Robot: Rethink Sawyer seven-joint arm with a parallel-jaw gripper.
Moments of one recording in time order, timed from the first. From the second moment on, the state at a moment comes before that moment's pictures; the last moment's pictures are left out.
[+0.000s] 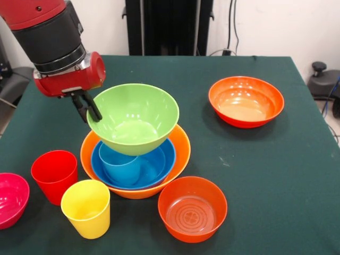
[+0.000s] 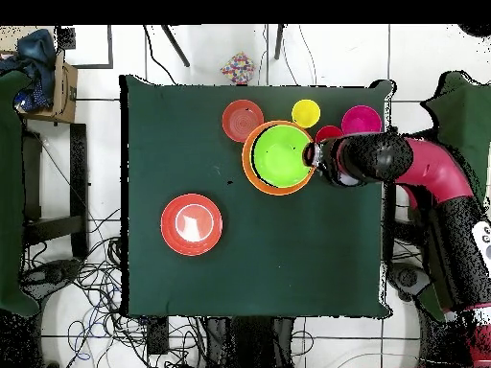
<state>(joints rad) -1.01 -0.43 0.86 1.41 -0.56 0.96 1.70</state>
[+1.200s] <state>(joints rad) -1.02 -0.43 0.86 1.41 -0.57 0.96 1.70</state>
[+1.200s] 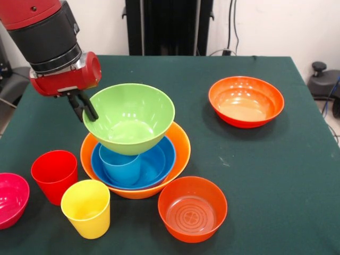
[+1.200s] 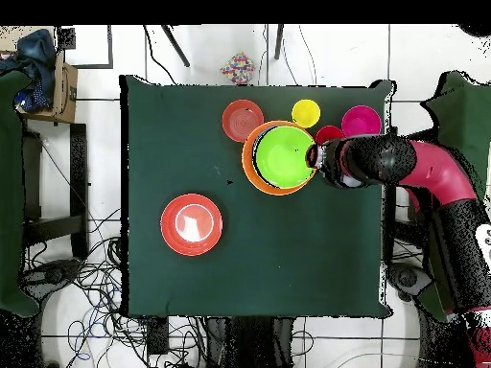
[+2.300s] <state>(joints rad) -1.02 -0.42 0.86 1.41 -0.58 0.96 1.70</state>
